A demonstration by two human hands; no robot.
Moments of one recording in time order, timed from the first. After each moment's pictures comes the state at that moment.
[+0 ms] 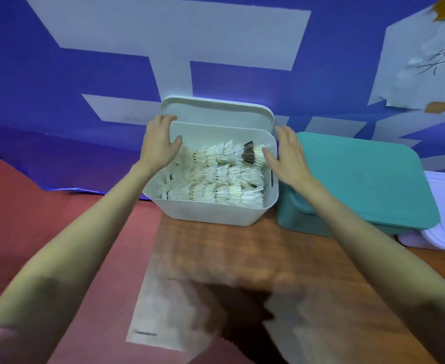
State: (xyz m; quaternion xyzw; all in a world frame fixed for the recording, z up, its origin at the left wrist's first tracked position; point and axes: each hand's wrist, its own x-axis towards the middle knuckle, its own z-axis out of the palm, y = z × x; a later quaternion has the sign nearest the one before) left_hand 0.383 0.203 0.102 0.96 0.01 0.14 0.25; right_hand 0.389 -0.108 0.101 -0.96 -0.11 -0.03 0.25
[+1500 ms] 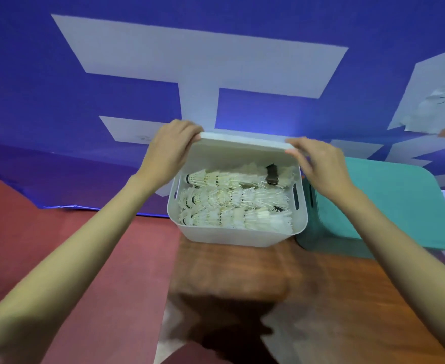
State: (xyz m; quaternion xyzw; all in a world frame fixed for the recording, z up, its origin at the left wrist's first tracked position) left_hand 0.387 0.254 0.155 0.93 -0.23 0.23 0.18; right_hand 0.386 -0.077 0.169 -0.94 -0.24 -0.20 0.17
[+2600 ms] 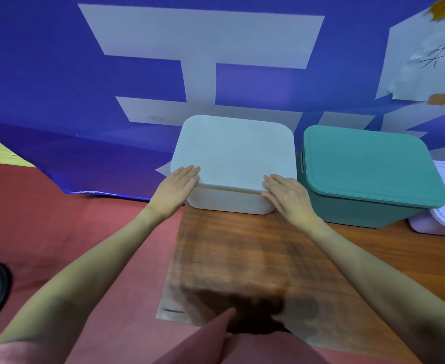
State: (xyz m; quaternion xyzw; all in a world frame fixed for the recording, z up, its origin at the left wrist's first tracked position) left_hand 0.247 0.244 0.045 0.95 -0.26 0.14 0.04; right_hand 0.269 -0.091 0.048 -0.90 -0.34 -0.25 0.13
